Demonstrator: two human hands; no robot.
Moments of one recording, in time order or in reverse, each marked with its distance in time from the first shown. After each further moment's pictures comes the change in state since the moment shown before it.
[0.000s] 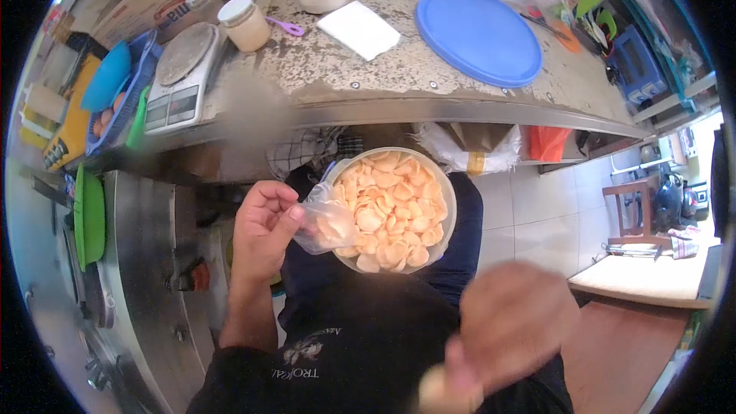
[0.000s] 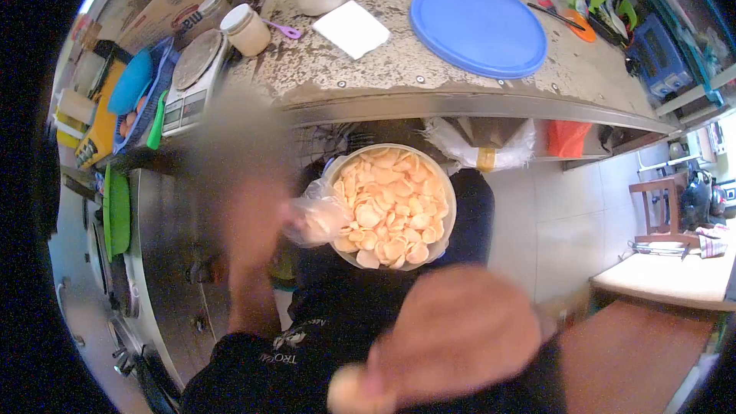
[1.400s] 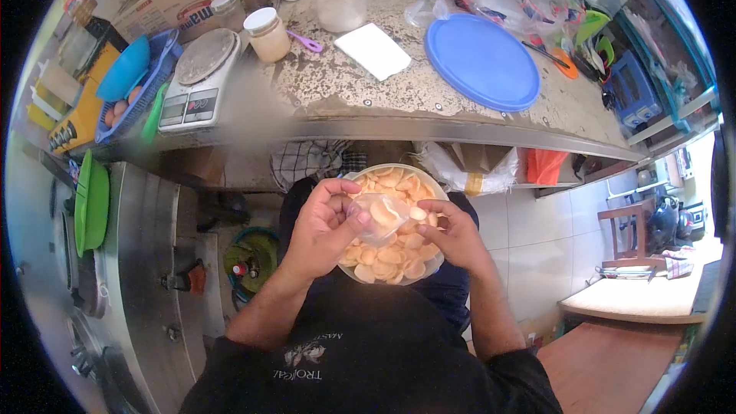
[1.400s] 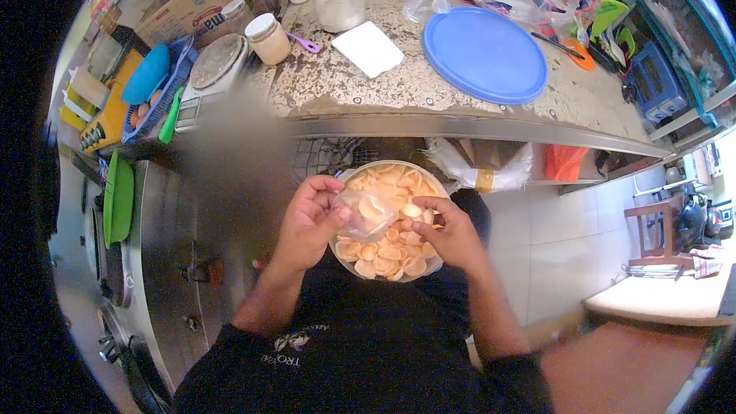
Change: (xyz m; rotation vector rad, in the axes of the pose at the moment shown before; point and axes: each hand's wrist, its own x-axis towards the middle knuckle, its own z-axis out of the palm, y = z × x) left_hand 0.015 -0.008 0.060 -0.309 -0.055 -0.061; right_hand -0.118 0.118 0.008 -0.163 0.289 1.068
